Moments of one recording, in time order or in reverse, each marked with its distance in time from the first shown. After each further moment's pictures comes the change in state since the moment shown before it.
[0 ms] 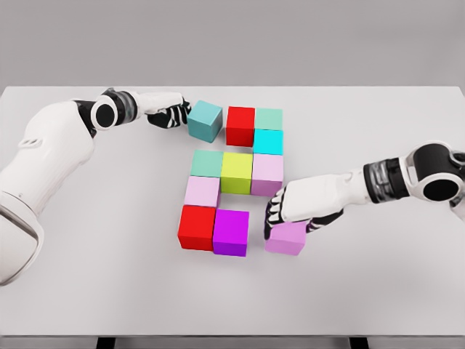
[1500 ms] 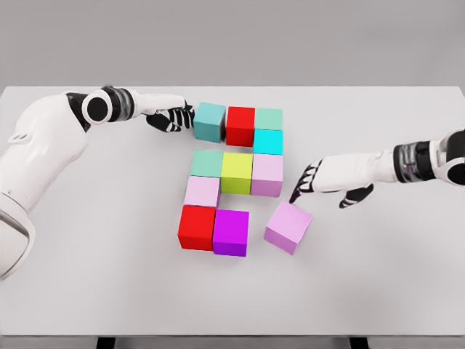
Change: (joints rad) left arm -0.011 0.030 0.009 -0.045 0.036 -0.051 -0.121; right arm 0.012 -0.025 -0.070 0.168 0.063 0.000 0.000
